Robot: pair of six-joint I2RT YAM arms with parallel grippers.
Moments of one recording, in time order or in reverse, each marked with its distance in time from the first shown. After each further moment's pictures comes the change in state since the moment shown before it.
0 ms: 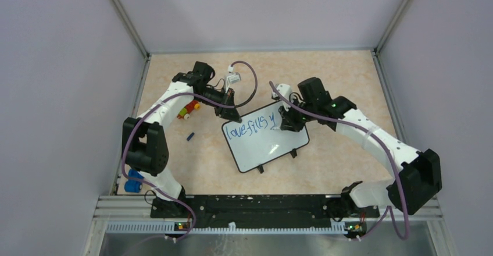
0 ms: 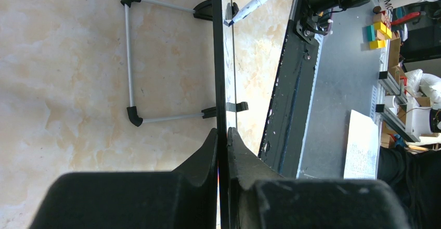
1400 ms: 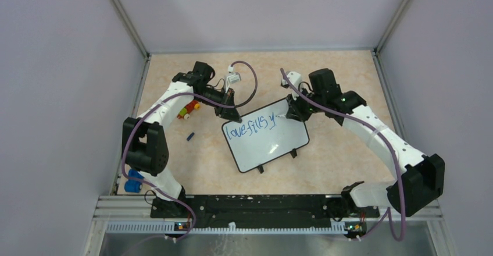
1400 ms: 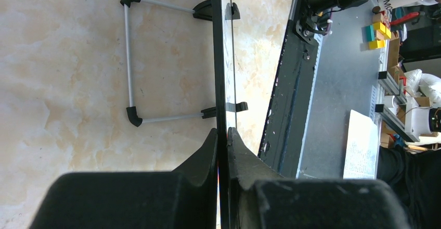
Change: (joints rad) left arm 0.000 0.000 0.000 -0.001 0.002 0.000; right arm -0.093 -0.011 0.057 0.005 0.005 0.008
